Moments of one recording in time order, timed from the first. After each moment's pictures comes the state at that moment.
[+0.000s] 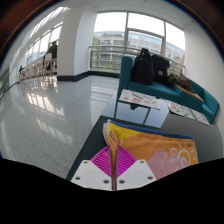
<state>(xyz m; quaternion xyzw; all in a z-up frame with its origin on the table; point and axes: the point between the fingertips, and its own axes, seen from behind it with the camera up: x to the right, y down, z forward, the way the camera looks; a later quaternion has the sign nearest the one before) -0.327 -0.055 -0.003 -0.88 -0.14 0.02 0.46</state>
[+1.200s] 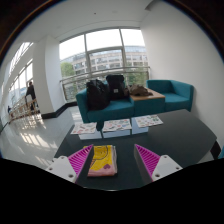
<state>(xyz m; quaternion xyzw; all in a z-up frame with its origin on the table) 0.015 -0.142 0.211 -0.84 0.03 0.06 0.54</state>
